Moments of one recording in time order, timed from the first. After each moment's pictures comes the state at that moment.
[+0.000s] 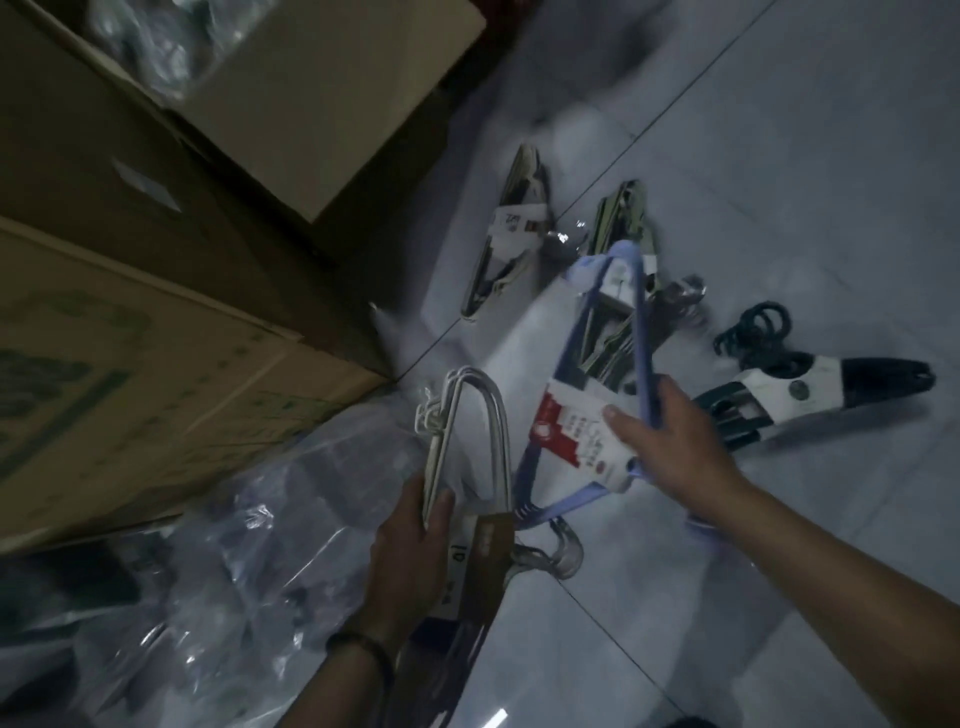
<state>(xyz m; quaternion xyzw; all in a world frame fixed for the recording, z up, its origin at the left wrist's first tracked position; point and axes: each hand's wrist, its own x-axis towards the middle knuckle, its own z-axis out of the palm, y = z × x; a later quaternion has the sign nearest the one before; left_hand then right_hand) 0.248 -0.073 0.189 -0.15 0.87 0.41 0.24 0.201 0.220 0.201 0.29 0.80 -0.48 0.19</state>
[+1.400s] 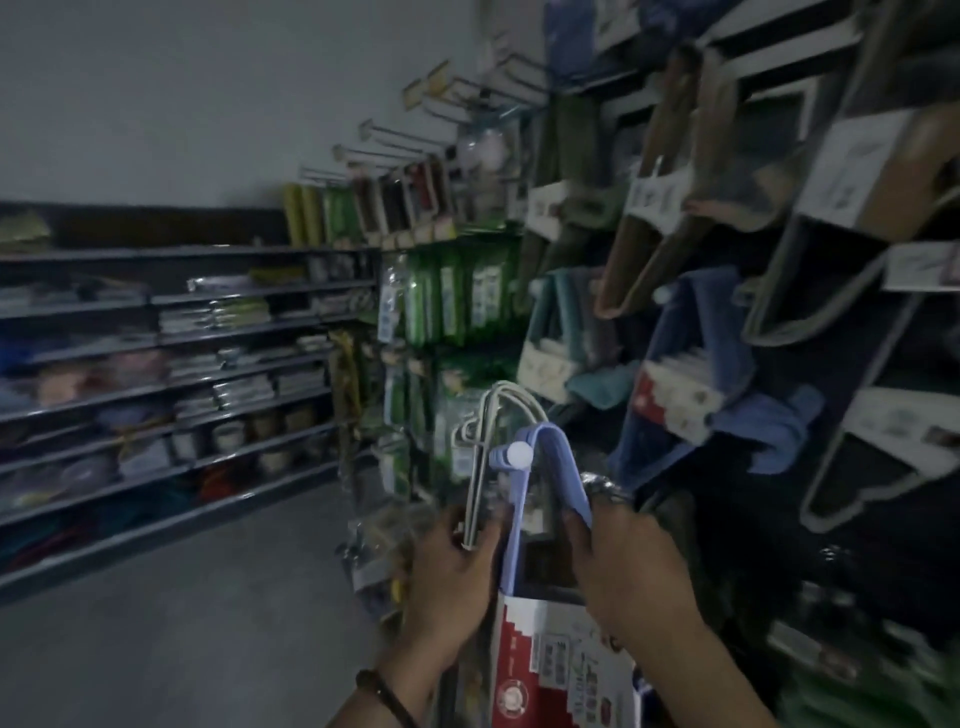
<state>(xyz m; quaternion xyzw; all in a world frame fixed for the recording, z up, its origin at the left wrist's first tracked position) 0.505 0.466 1.053 0.59 0.50 0.52 0.35 0.668 0.412 1.104 0.75 0.61 0.01 -0.26</state>
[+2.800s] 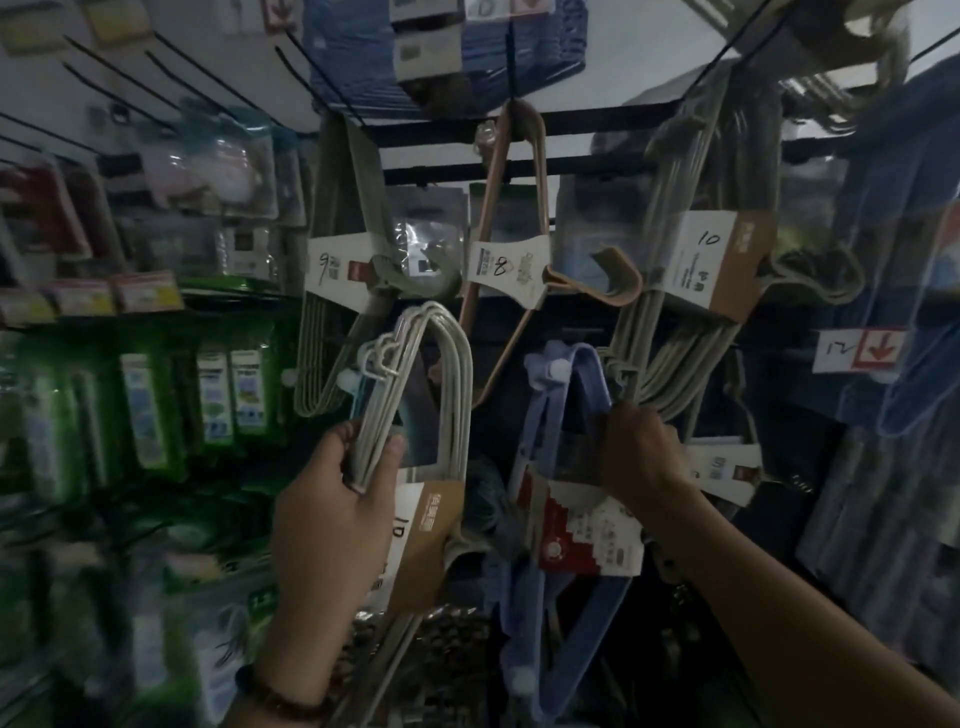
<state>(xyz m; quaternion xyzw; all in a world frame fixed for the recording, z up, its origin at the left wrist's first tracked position) 0.554 0.769 1.186 0.73 0.28 0.59 0.22 0.812 0.626 1.212 0.90 0.26 0.22 -0.27</state>
